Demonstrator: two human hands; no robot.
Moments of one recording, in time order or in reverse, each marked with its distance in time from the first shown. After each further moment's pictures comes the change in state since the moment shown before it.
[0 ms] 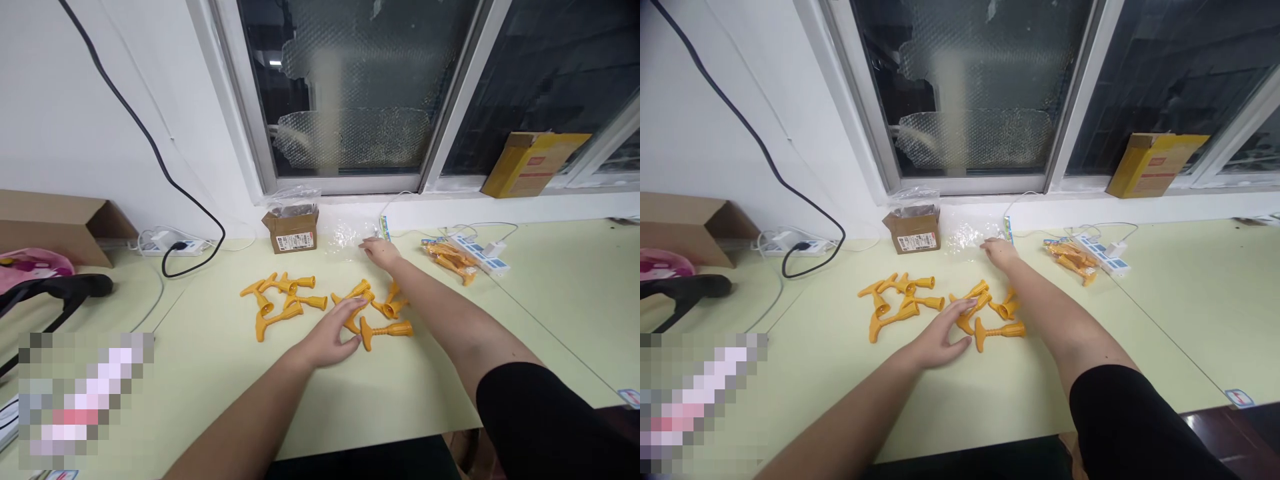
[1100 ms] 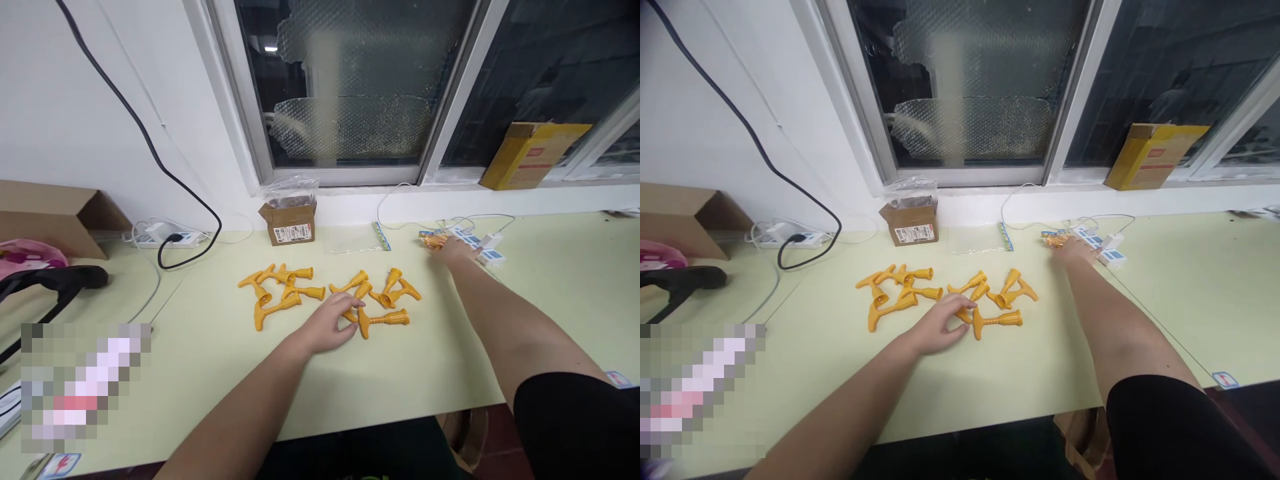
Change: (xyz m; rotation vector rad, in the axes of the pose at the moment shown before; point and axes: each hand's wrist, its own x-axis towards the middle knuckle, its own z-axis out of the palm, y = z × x) left_hand 0.004 -0.003 -0.001 0.059 -0.017 0.003; right_hand -0.099 0.145 -0.029 -0.158 0.028 0.957
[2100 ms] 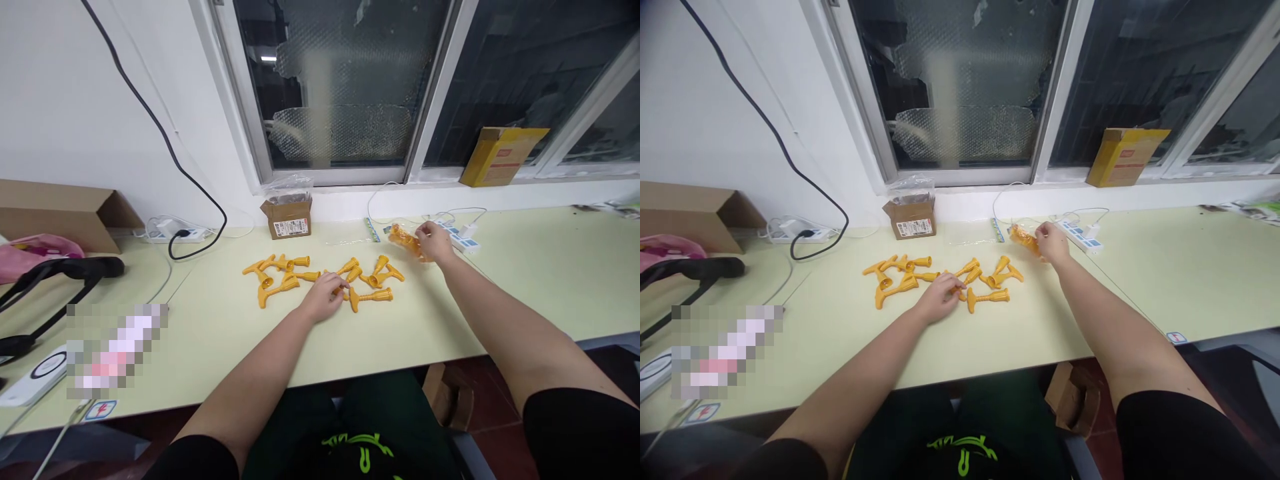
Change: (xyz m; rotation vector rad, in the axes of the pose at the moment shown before) left_hand 0.005 -0.018 0.015 0.212 0.157 0.091; right_hand -0.075 0.004 -0.039 0.688 0.217 -0.301
